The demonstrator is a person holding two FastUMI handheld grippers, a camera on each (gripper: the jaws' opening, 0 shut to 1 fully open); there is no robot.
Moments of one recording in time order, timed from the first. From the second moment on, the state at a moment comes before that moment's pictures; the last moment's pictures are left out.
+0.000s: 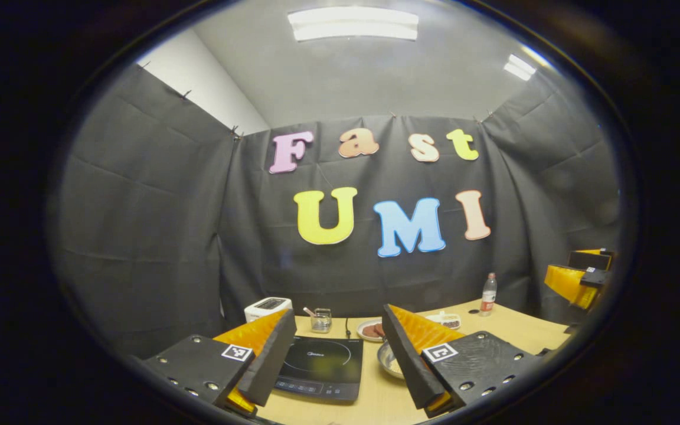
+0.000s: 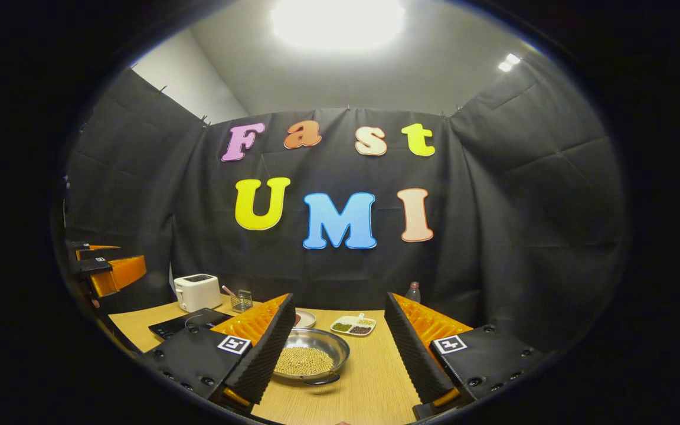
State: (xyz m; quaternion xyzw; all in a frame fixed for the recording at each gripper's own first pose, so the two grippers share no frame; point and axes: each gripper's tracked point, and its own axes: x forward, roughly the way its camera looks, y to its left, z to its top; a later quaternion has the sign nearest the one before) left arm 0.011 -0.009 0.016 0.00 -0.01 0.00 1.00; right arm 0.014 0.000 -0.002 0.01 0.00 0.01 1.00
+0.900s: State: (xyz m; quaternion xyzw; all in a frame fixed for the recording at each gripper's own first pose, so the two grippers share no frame) left arm 0.033 0.025 0.006 -0.01 -0.01 0.00 1.00; right arm 0.025 0.032 -0.020 0.00 0.03 0.01 1.00
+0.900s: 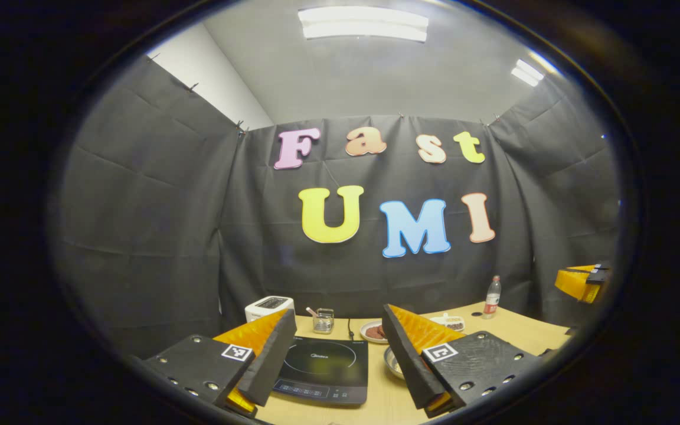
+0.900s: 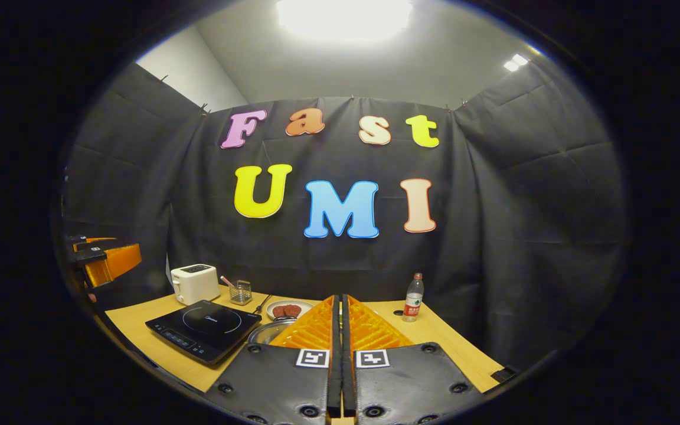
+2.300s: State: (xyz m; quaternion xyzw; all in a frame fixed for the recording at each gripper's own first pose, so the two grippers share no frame) left arm 0.077 0.101 -0.024 0.00 0.01 0.07 1.00; right arm 0.060 0.138 -0.201 -0.05 0.29 0.23 0.93
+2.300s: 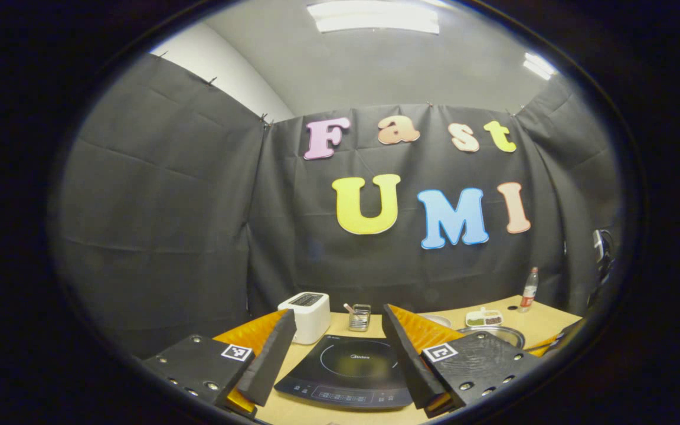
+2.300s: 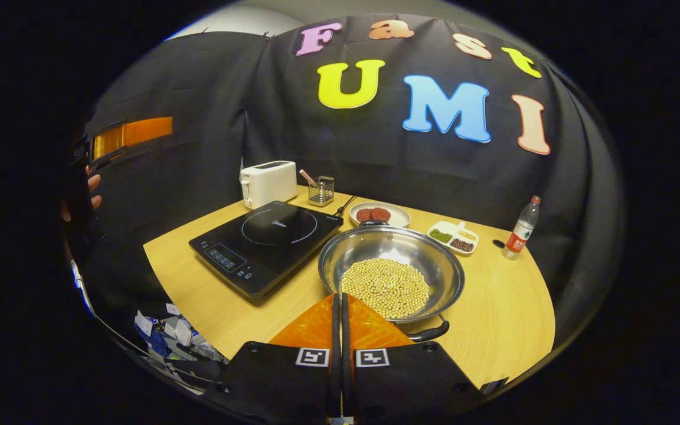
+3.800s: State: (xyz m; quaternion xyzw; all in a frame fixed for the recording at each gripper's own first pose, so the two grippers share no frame) left arm 0.130 0.026 -0.047 0.02 0.04 0.08 1.00; right arm 0.091 0.064 -0.291 -0.02 0.43 0.21 0.88
